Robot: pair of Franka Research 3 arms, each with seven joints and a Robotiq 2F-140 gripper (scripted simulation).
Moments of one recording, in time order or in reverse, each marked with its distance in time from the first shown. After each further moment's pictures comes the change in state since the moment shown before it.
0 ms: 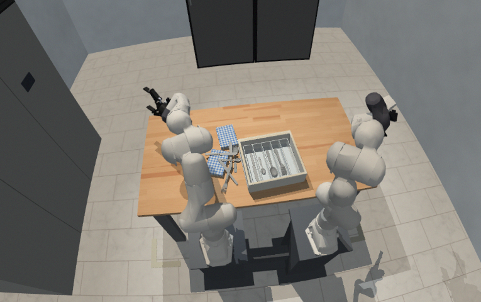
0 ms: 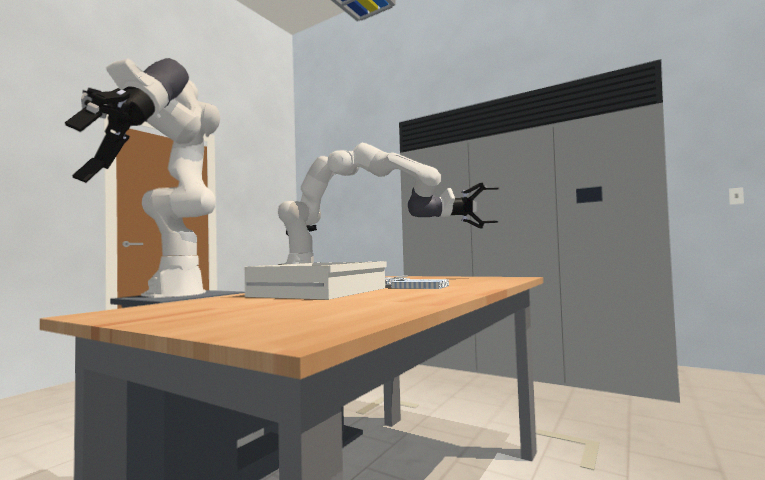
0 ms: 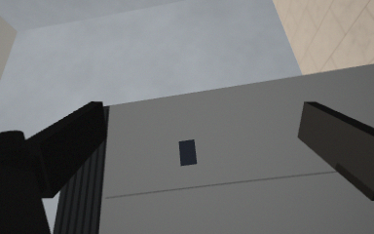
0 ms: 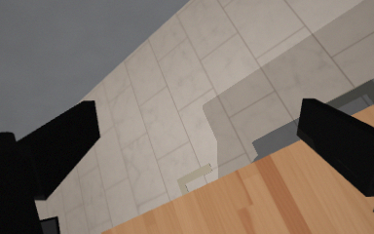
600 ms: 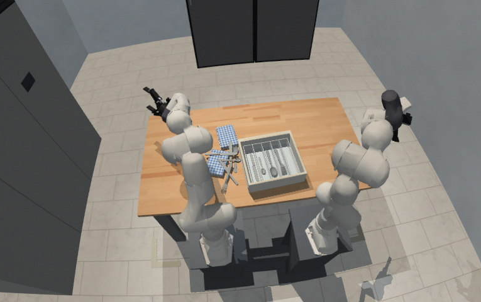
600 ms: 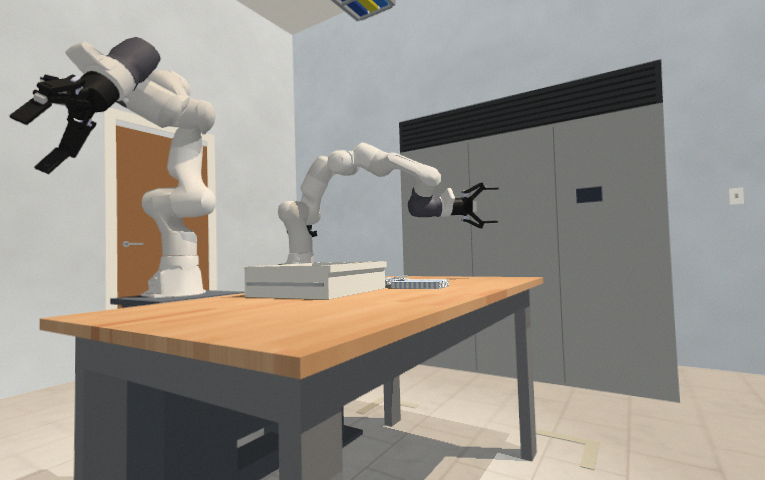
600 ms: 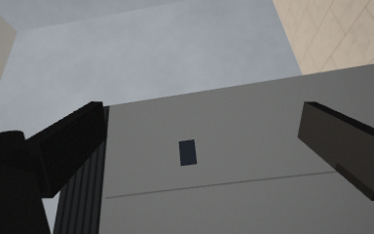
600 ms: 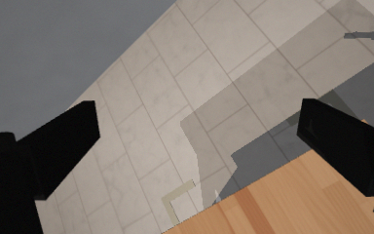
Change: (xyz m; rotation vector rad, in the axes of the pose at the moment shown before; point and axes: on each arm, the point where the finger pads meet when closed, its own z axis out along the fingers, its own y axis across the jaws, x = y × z) left arm 0.000 0.000 0.000 0.000 0.000 0.000; right arm 0.078 0.021 0.010 -0.121 0.022 0.048
